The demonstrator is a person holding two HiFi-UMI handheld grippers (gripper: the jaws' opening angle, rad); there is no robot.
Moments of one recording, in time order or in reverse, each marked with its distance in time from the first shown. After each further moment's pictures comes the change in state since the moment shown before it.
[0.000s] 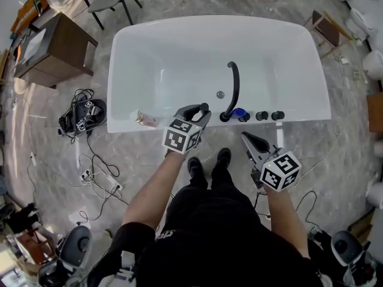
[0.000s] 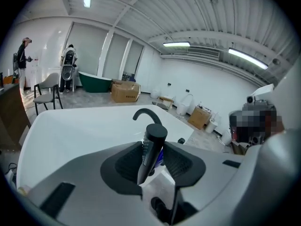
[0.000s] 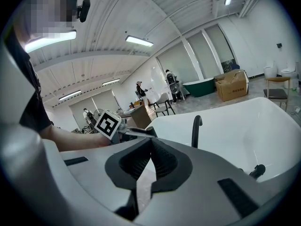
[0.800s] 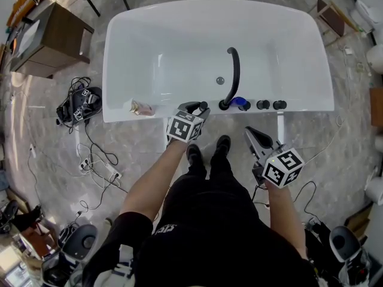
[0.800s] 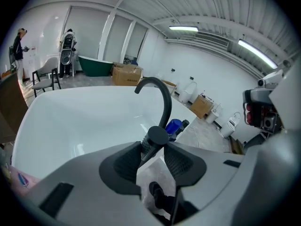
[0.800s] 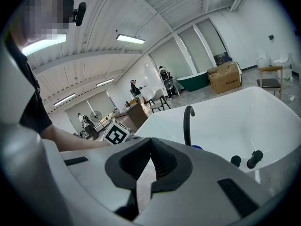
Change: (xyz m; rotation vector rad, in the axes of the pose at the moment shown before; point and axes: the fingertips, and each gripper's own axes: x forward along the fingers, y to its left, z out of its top) left arm 0.055 0.013 -0.079 -0.048 0.189 -0.003; right arm -0.002 -0.030 -0.026 0.092 0.036 -0.031
